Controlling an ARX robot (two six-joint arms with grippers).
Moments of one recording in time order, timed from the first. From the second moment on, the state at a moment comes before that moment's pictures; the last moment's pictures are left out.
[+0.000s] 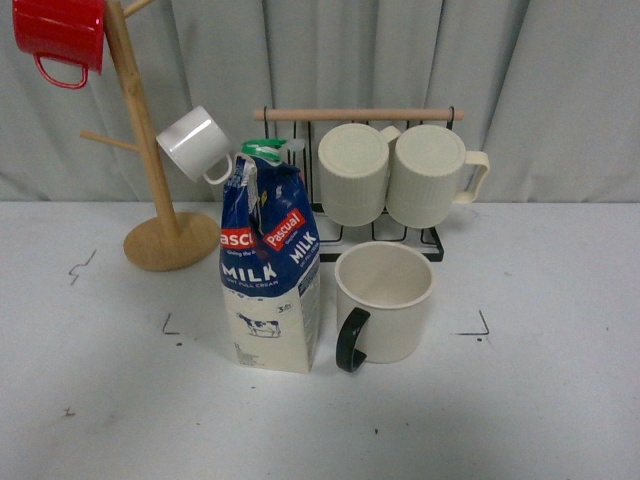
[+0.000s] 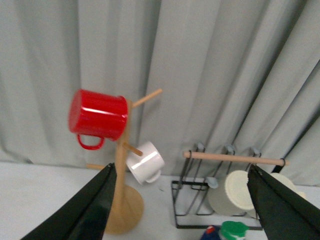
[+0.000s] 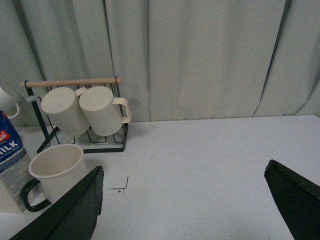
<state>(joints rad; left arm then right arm) -0.24 1.07 0.68 0.39 -0.22 -0.15 0.00 0.00 0.01 0.00 0.00 0.00</state>
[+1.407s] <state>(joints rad) 0.00 0.39 0.01 0.40 0.00 -0.01 0.00 0.00 0.01 0.00 0.00 0.00</state>
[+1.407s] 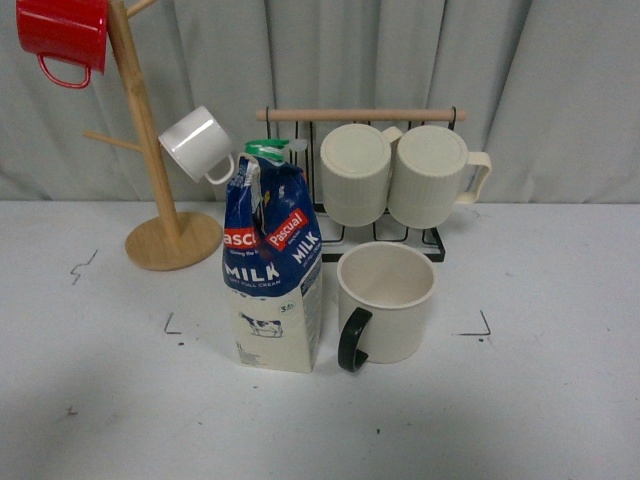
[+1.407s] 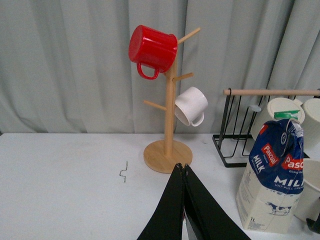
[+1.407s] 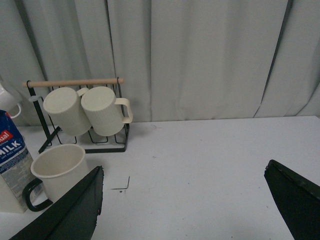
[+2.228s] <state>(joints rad) 0.00 0.01 0.01 -0.01 0.00 -0.01 0.00 0.00 0.01 0.00 0.00 0.00</state>
